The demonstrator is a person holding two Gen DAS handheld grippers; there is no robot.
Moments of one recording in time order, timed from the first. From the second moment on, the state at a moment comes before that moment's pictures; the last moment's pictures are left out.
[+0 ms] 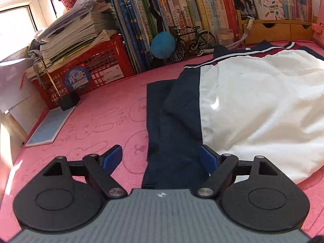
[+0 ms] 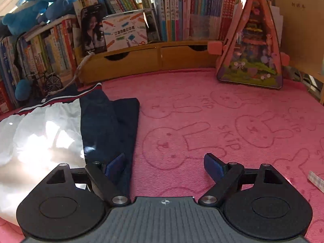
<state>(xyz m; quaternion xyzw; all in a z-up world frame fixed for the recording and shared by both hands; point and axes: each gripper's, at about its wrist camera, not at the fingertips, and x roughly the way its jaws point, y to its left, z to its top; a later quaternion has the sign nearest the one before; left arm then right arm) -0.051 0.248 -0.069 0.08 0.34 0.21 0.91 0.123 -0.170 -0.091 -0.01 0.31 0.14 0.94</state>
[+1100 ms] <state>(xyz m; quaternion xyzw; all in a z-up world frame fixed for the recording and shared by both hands) 0.009 0.219 -0.046 0.00 0.27 0.16 0.95 0.117 -0.073 -0.076 -0.06 0.27 0.15 0.95</state>
